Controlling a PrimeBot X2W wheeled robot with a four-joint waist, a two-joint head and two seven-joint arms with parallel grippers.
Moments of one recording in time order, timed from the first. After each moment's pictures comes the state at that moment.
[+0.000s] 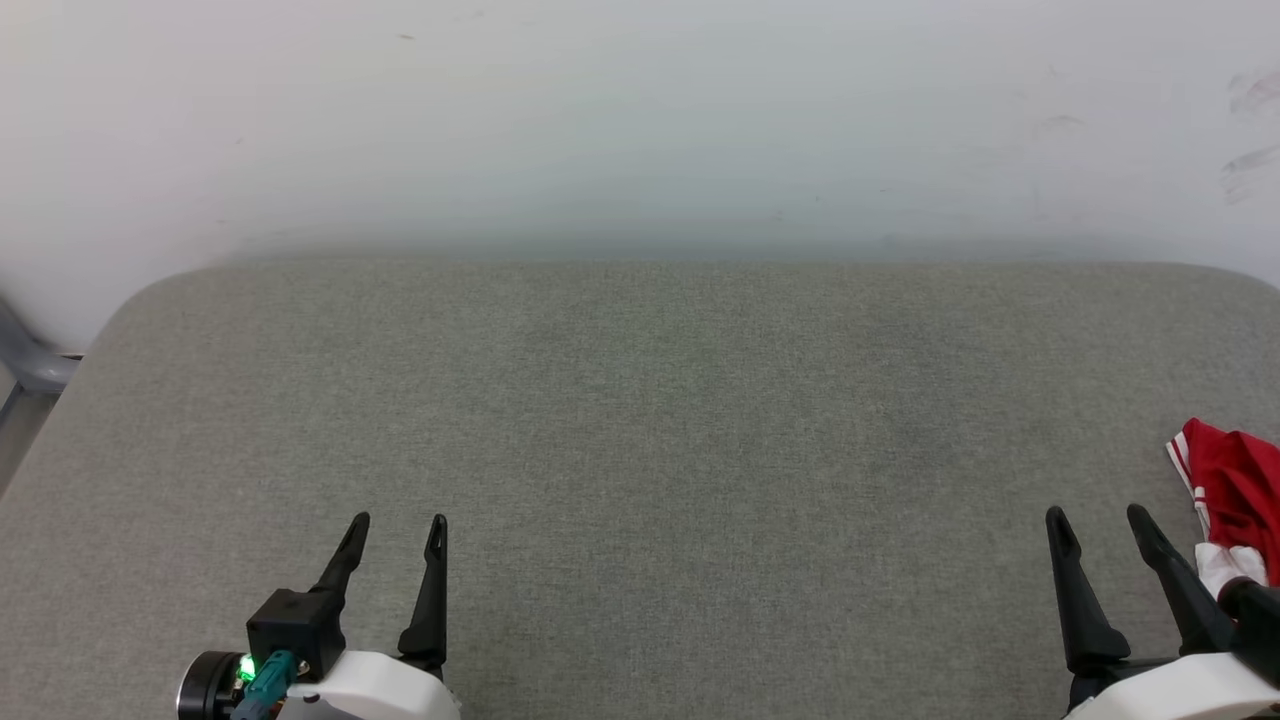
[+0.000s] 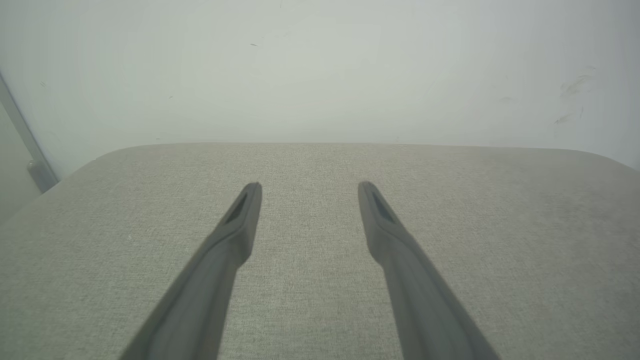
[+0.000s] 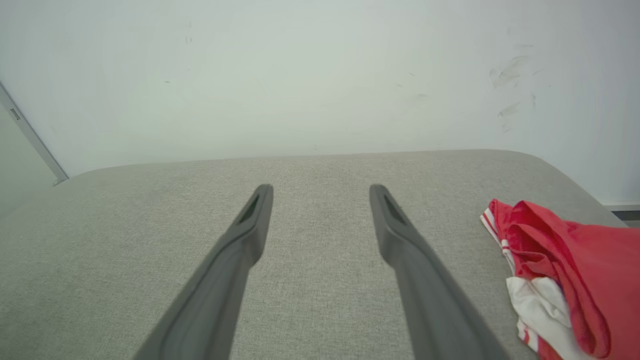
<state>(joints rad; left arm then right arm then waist) -0.01 0.25 -0.25 0.16 -0.35 0.09 -0.26 0.17 -0.05 -0.10 -0.22 0.21 0.13 0.08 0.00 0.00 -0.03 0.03</state>
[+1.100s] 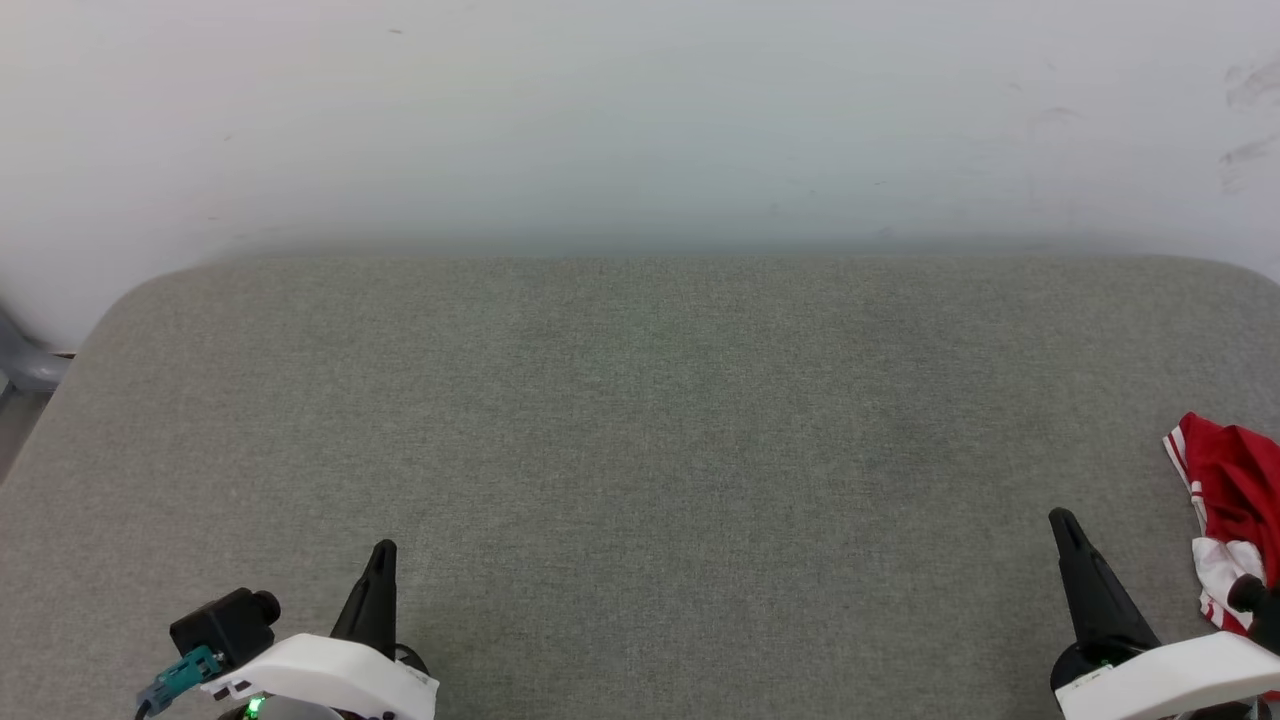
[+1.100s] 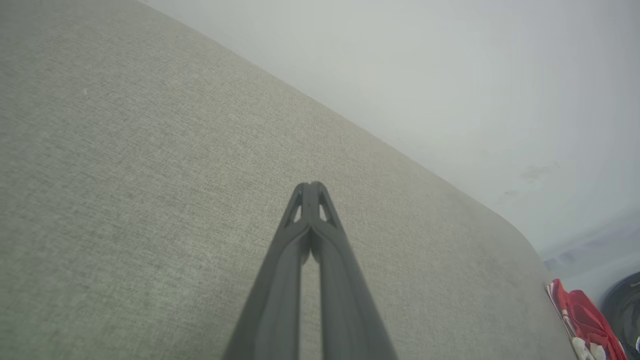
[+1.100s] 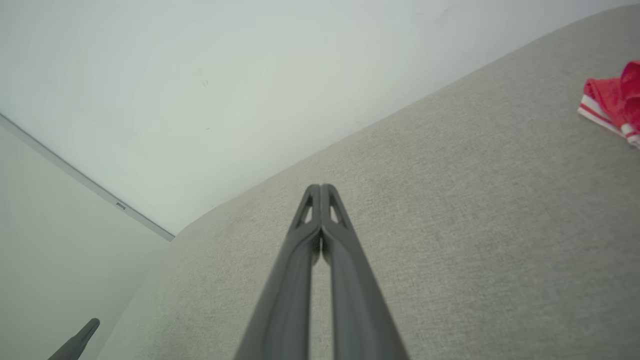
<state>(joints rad) -0.01 0.18 -0.14 0.22 -0.76 0.02 -0.13 0.10 -0.06 -0.08 -0.04 0.68 0.13 0.07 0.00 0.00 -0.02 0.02</state>
